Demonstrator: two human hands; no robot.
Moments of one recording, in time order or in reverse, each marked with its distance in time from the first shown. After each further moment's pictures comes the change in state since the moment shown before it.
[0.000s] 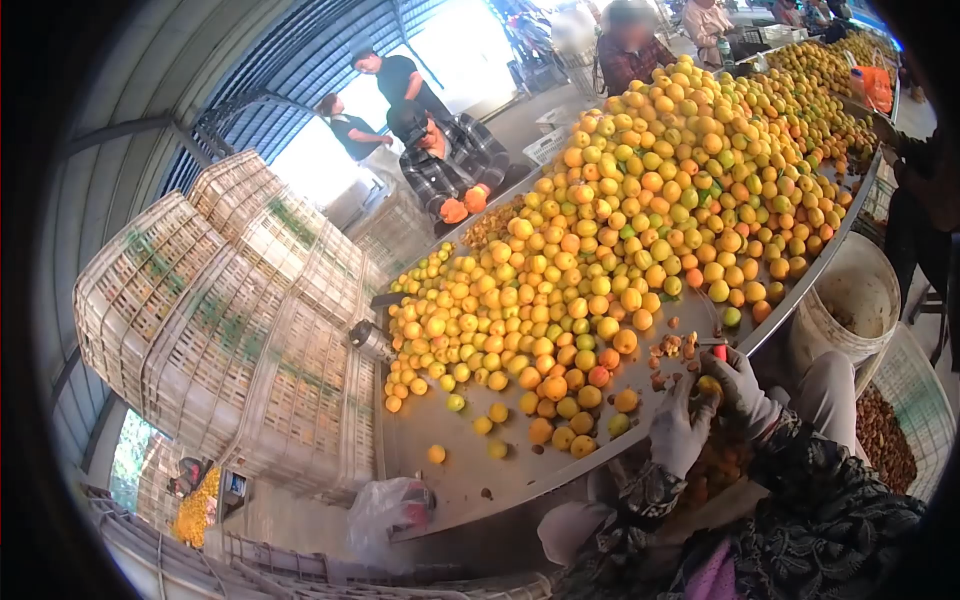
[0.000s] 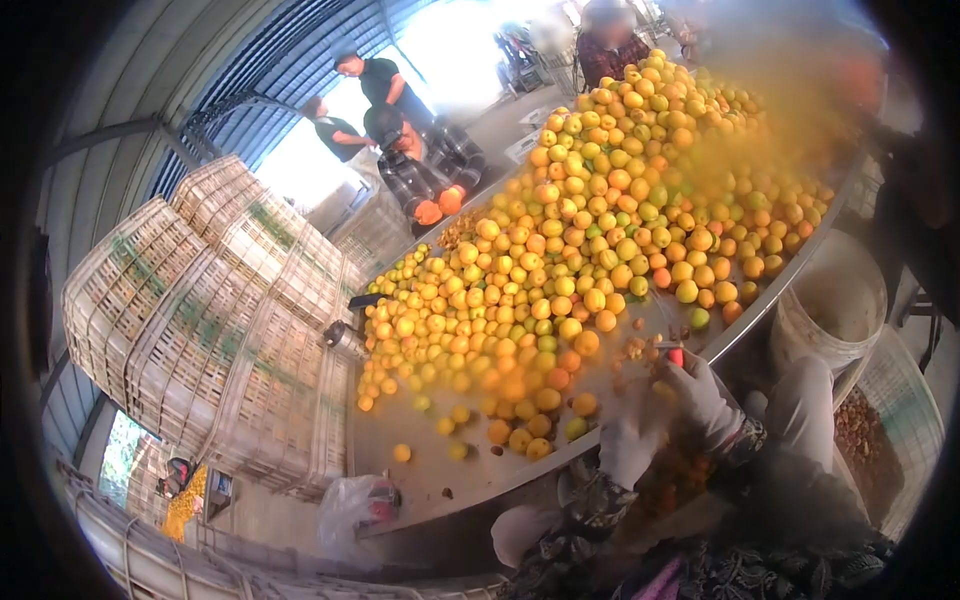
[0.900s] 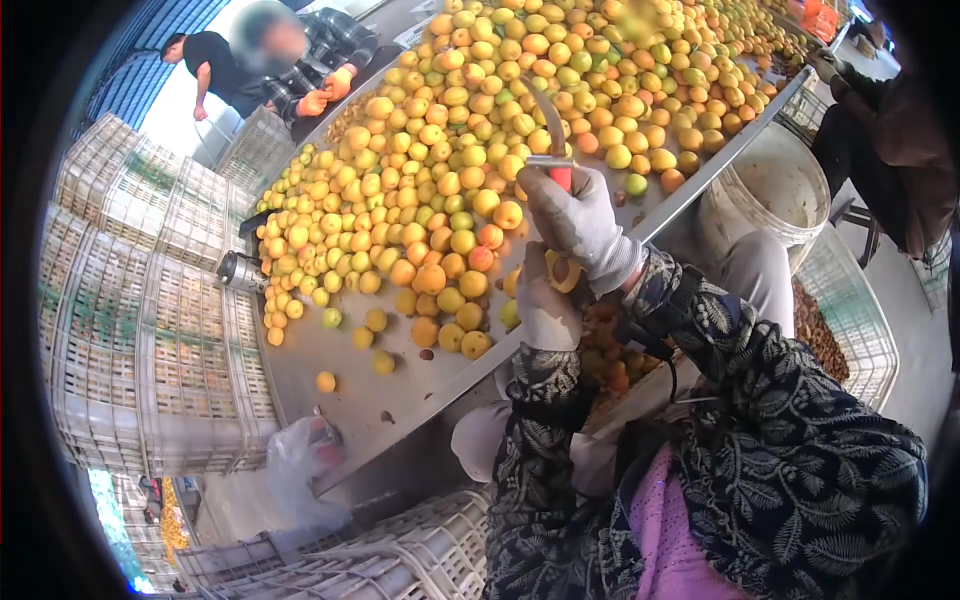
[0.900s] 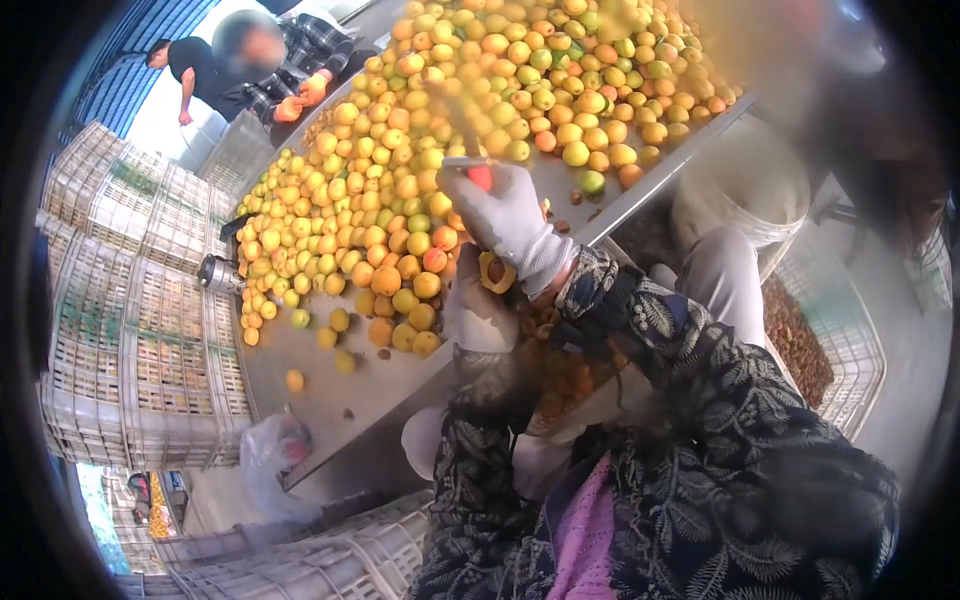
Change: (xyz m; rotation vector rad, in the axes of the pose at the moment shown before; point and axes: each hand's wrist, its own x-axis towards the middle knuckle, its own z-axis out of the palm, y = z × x) left_hand 0.020 -0.031 -0.009 -0.650 0.074 -0.385; right_hand 0.044 -0.034 0.101 -0.046 0.042 -0.180
